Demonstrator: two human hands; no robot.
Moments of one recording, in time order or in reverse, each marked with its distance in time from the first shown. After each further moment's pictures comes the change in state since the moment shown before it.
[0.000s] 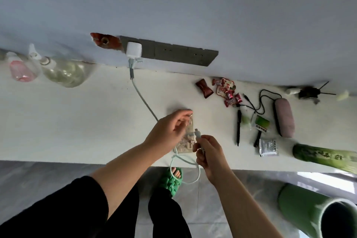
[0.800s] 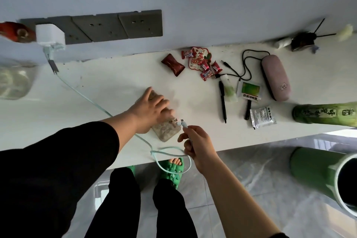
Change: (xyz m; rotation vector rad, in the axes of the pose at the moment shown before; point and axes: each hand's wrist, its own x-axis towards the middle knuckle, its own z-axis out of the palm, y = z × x) left_hand 0.095 -0.056 0.044 1.750 -0.627 0.498; right_hand 0.049 0.040 -0.053 0.206 0.005 0.077
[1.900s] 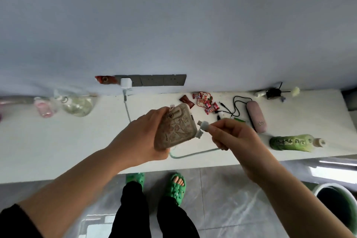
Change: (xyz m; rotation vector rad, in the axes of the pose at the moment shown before) left_hand -0.240 -0.009 -0.176 -1.001 0.552 -0.420; right_hand -0.252 -0.167 0.040 -0.537 -0.238 -0.553
